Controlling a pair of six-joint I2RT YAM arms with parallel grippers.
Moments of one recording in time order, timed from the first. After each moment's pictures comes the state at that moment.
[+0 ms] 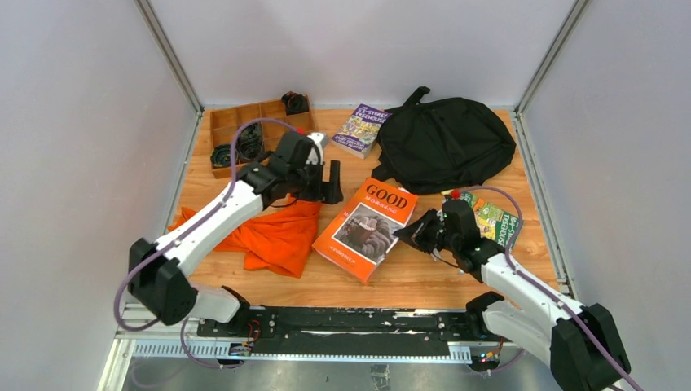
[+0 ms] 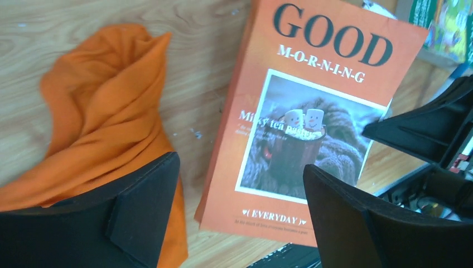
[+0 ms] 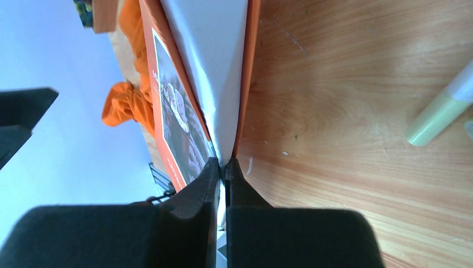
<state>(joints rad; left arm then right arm) -0.60 1.41 1.21 -0.62 0.14 -0.39 0.45 0.94 0.38 -0.05 -0.30 1.11</state>
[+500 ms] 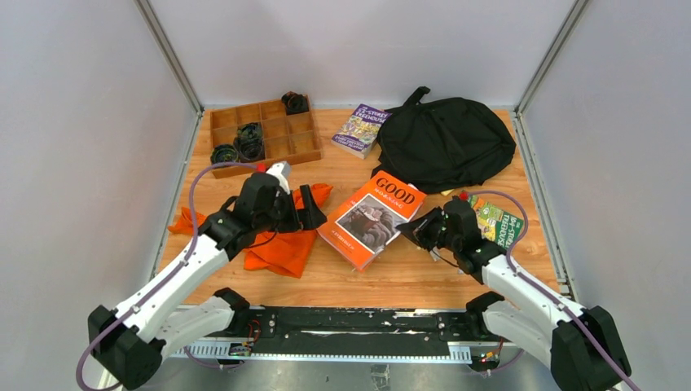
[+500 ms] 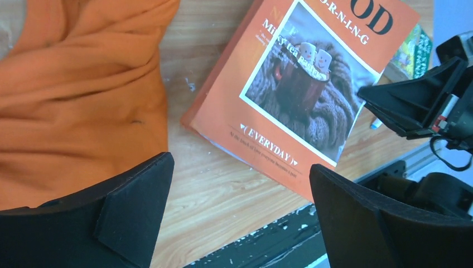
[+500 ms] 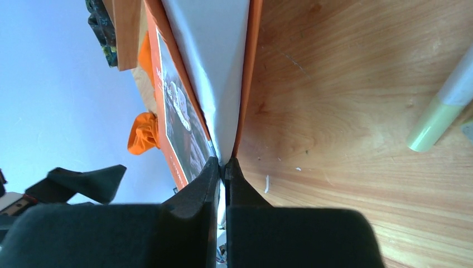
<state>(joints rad) -0.56 0.97 0.83 -0.53 0.09 -0.62 0.44 0.90 0.36 -0.03 -0.21 1.25</state>
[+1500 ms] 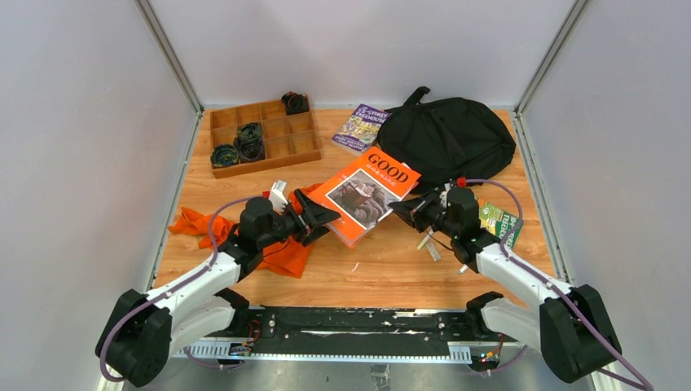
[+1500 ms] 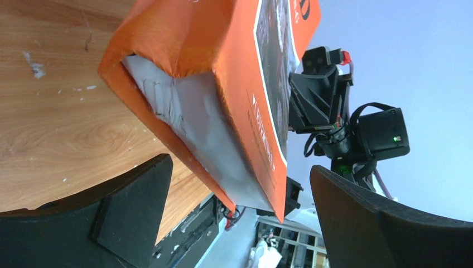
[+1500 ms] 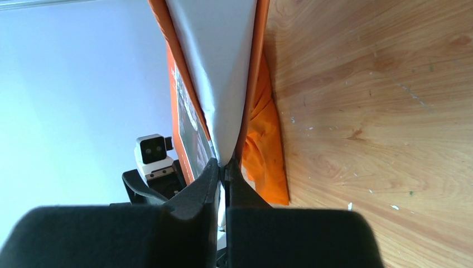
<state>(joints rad) -0.49 0.97 0.34 0.32 0.42 -1.26 0.40 1.04 0.41 0.27 -0.32 1.39</state>
